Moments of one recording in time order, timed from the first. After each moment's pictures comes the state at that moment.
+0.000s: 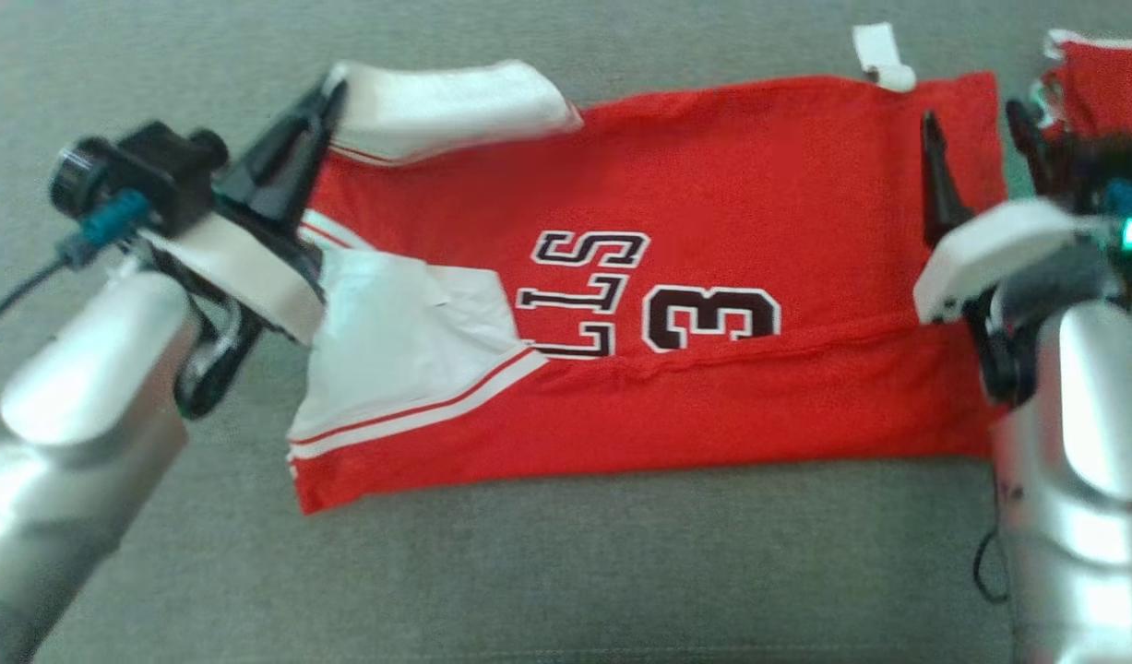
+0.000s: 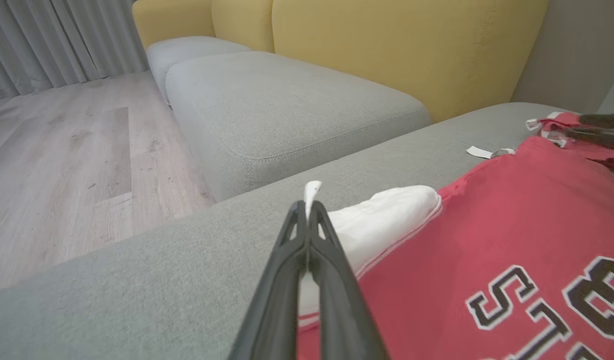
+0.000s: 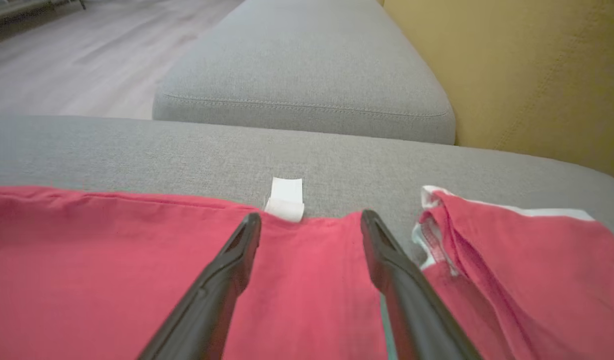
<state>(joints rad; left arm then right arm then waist) -0.90 0.53 -0.93 0.48 -0.75 -0.09 -0.19 -0.51 -0.05 -0.10 0.33 -0.07 0.13 0.14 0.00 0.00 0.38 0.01</state>
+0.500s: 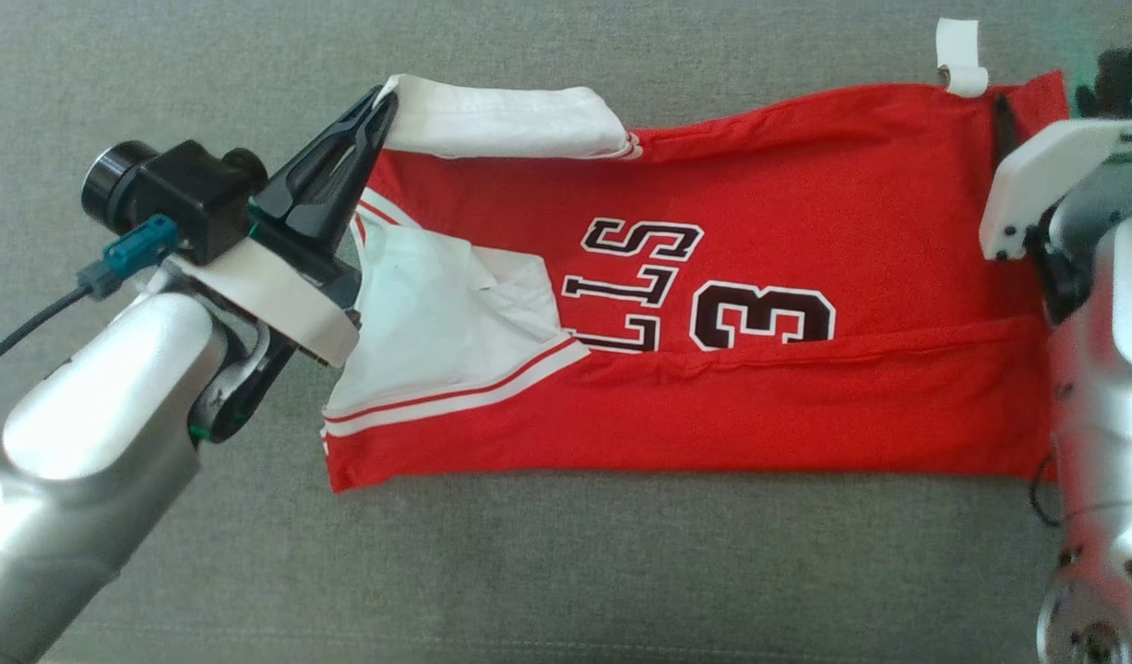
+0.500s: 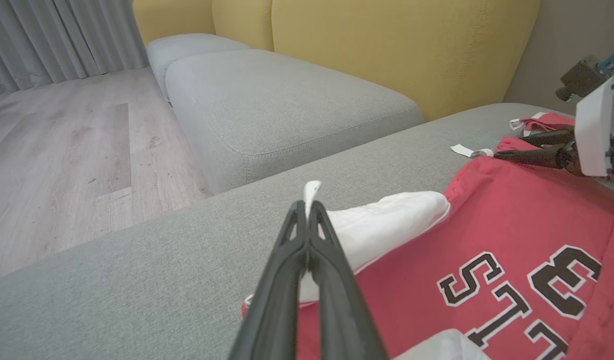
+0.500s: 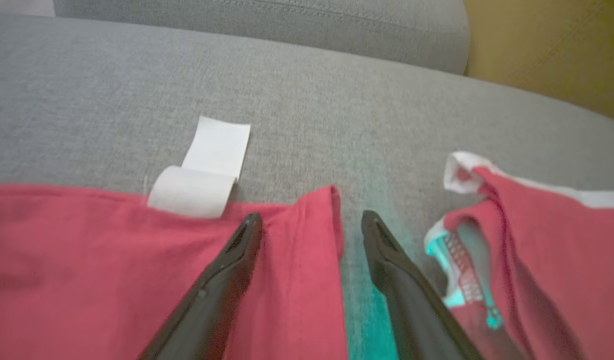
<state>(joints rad) -0.85 0.58 -0.94 0.23 -0.76 0.00 -0.13 -0.79 -0.12 -0.25 0.72 -0.27 0.13 0.27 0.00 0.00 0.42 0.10</state>
